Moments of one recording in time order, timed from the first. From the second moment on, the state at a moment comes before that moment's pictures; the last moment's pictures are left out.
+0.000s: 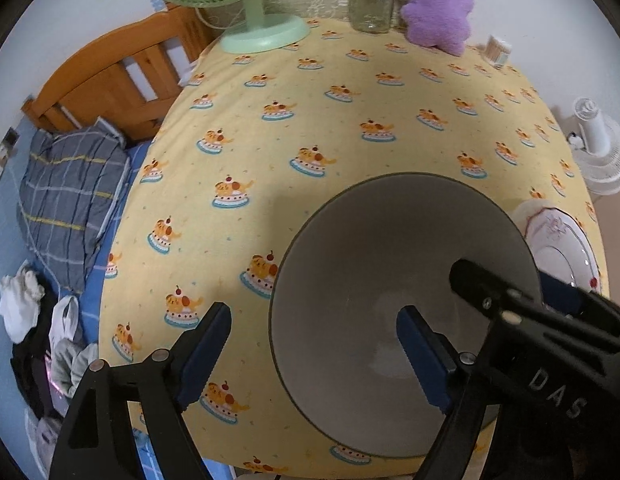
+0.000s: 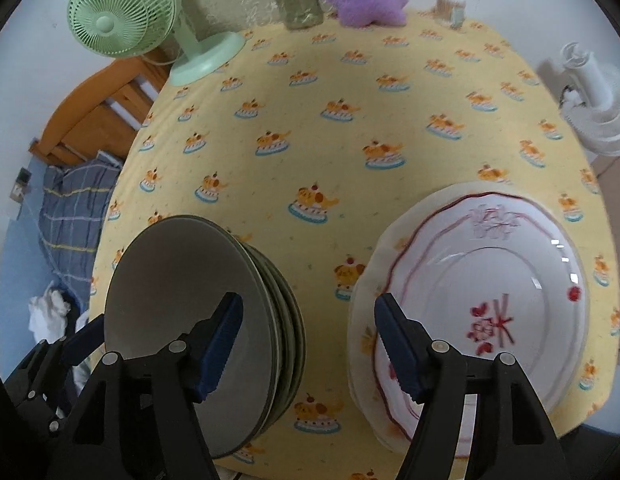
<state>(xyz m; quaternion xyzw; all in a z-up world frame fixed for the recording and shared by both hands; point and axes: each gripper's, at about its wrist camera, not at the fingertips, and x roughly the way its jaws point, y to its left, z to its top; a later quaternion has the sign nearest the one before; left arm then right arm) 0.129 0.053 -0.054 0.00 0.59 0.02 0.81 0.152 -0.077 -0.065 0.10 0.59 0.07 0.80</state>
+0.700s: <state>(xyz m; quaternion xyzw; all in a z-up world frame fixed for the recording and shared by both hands) 0.139 0.067 -0.080 -0.01 0.60 -0.07 0.80 0.153 -0.050 -0.081 0.09 0.61 0.05 0.78</state>
